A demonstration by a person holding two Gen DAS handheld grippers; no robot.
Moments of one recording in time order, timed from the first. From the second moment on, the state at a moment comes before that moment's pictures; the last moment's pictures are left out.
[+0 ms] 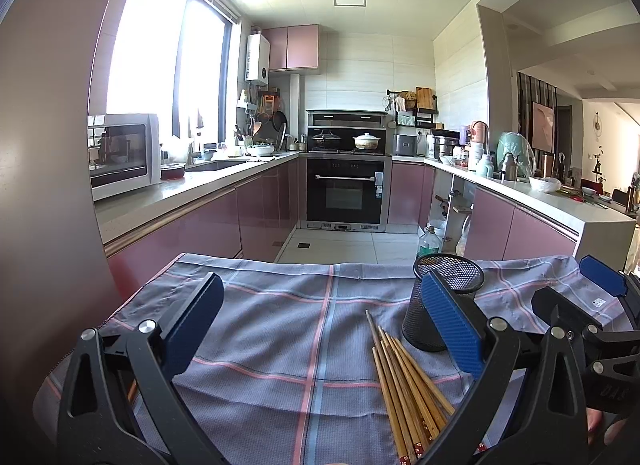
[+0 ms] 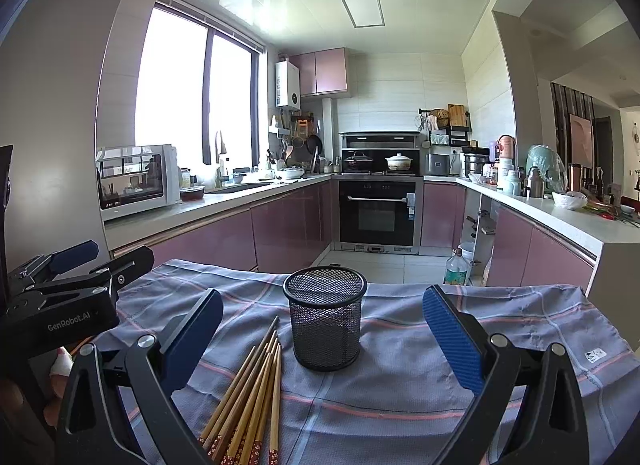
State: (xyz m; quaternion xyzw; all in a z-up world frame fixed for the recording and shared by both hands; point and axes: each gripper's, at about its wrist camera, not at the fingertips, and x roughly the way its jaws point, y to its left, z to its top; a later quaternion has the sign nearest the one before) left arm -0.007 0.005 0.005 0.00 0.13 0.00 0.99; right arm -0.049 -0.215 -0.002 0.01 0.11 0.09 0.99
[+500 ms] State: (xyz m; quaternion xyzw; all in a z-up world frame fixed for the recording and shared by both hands) left arm -0.007 0.005 0.006 0.00 0.13 0.00 0.99; right arm -0.049 -0.215 -0.002 0.01 0.11 0.09 0.99
